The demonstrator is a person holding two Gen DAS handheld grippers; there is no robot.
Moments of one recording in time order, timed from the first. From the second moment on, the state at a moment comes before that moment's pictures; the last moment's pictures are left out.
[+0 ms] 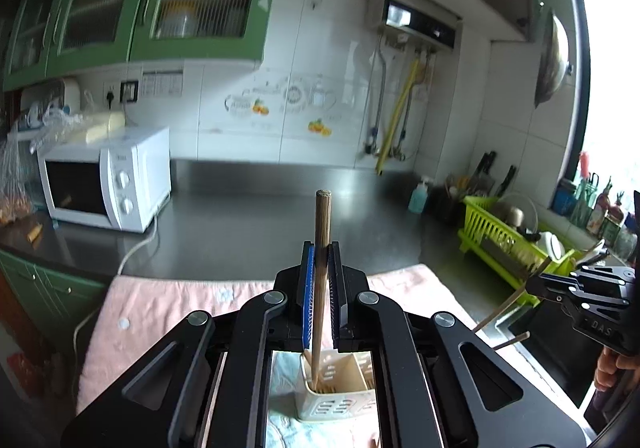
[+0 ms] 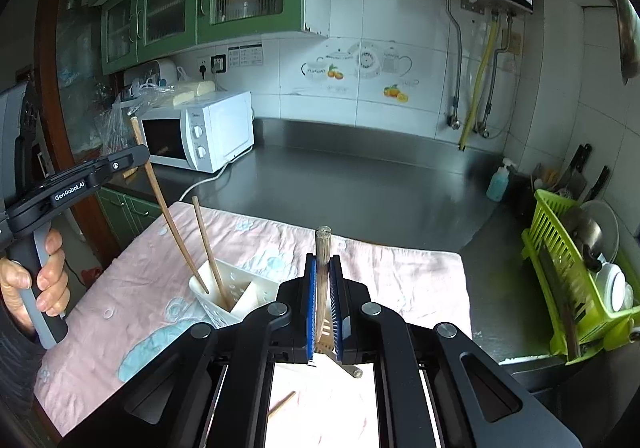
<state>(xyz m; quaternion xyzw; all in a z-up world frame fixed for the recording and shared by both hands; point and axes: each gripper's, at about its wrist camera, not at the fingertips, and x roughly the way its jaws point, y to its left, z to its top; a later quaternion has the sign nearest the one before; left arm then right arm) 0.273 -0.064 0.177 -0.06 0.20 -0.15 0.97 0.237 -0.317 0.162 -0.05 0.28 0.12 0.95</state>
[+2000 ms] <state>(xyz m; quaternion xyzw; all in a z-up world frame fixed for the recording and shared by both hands) 0.088 0.033 0.052 -0.05 0.21 -0.07 0.97 0.104 -0.249 -0.097 0.17 0.47 0.10 0.86</state>
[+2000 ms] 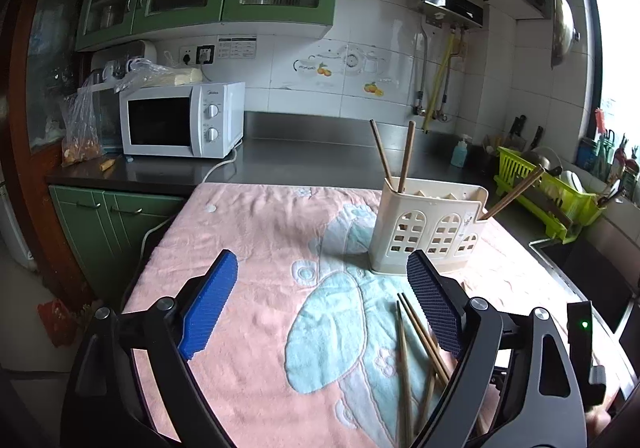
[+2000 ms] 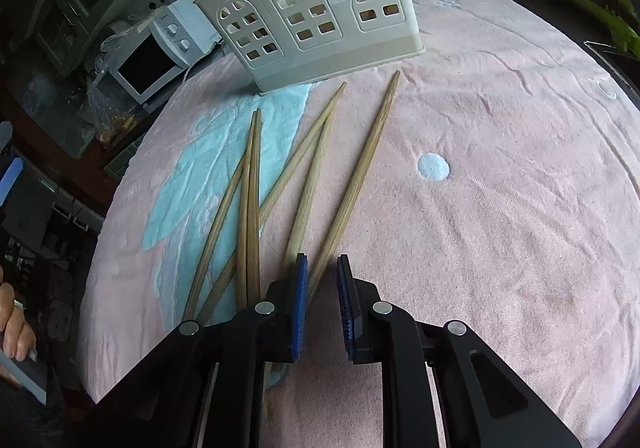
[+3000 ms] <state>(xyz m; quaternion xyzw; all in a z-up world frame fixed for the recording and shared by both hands) 0.071 0.059 0.026 -0.08 0.22 -0.05 0.97 0.085 -0.231 -0.082 0.08 0.46 0.05 0.88</state>
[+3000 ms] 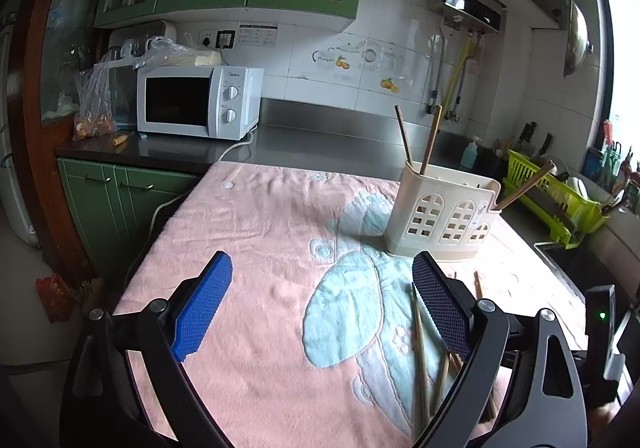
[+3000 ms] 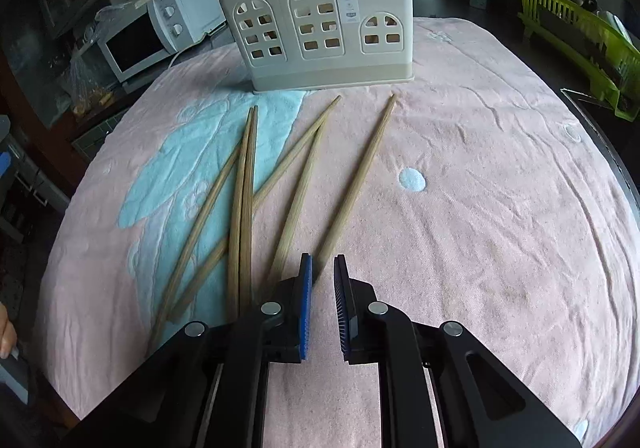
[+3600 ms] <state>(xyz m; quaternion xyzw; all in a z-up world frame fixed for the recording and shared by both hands) 0.062 0.056 0.010 -0.08 0.25 -0.06 0.96 0.081 -0.231 -0.094 0.02 0.47 0.03 0.88</state>
